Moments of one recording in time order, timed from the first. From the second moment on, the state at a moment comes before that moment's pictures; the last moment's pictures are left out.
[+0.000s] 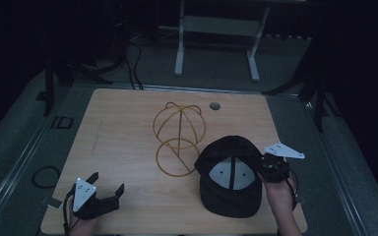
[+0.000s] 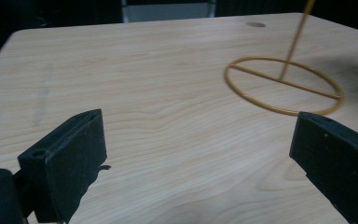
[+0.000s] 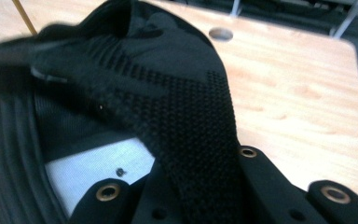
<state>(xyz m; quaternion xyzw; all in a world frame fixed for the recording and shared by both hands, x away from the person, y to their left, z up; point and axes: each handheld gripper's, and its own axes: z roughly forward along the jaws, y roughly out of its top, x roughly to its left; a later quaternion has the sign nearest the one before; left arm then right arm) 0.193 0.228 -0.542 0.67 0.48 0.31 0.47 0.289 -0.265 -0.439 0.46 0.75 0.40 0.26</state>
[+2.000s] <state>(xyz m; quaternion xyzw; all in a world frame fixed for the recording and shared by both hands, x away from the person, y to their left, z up) 0.231 0.022 -0.447 0.76 0.31 0.23 0.52 0.220 -0.229 -0.387 0.35 0.75 0.49 0.27</state>
